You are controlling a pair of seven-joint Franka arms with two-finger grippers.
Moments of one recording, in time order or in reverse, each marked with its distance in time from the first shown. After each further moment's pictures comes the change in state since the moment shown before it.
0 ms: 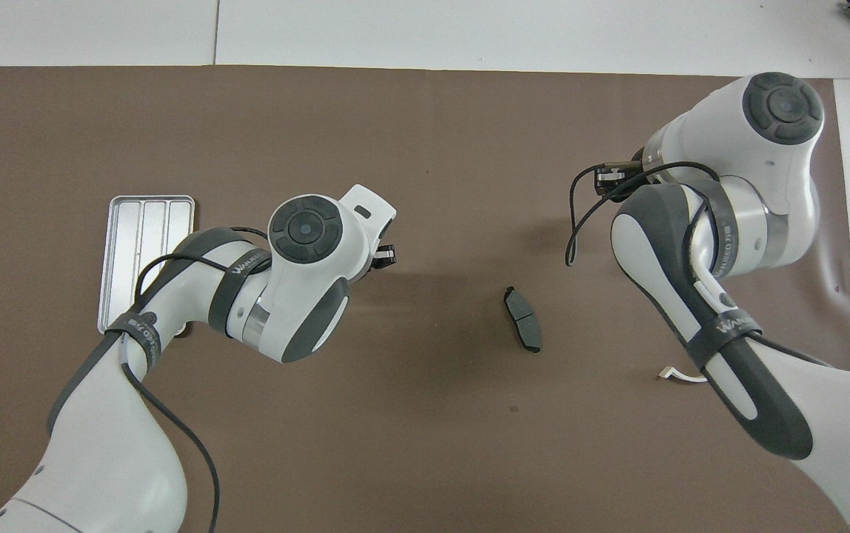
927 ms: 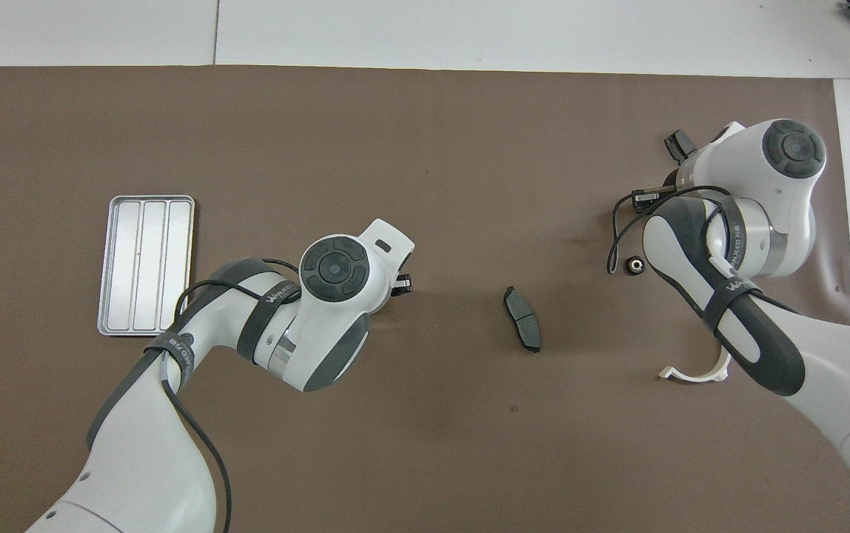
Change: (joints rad) left arm -0.063 0.003 -0.015 -0.111 -0.001 0.095 -0.069; right arm -0.151 0.134 -0.014 -0.094 -0.002 0.226 -0.259
